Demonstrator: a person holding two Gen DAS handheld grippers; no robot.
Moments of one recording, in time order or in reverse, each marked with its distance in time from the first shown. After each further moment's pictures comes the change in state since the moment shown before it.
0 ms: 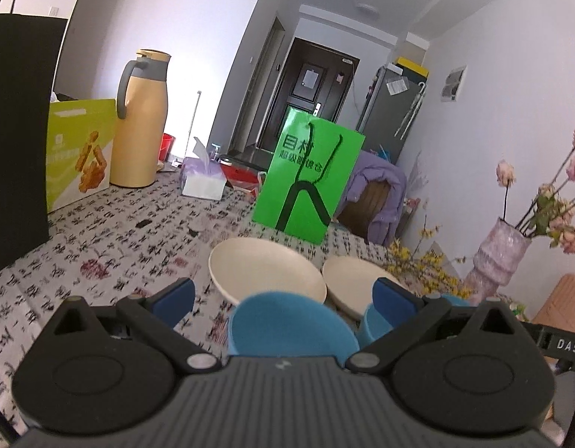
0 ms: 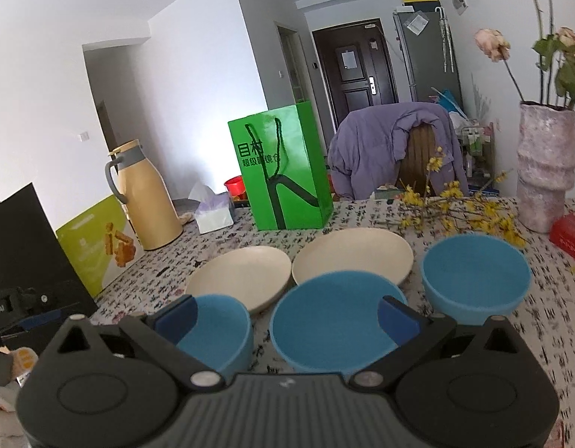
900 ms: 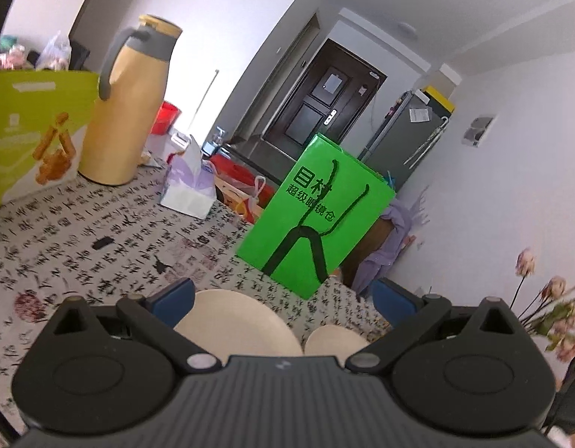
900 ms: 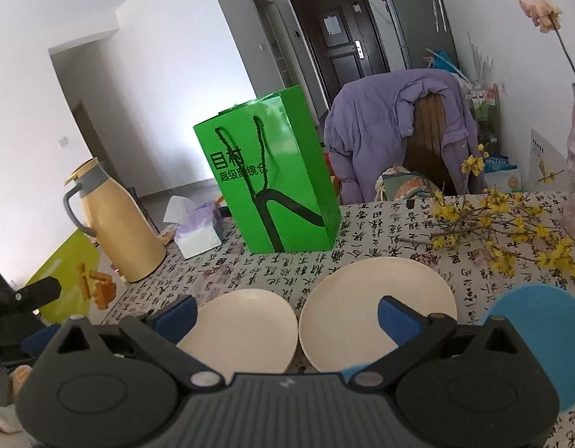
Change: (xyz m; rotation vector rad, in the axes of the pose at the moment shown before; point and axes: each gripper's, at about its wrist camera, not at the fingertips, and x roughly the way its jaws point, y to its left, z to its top) left arm 0.121 0.031 0.095 -0.243 0.029 -0.052; right arm 0.140 -0.010 0.100 0.112 0.110 0.002
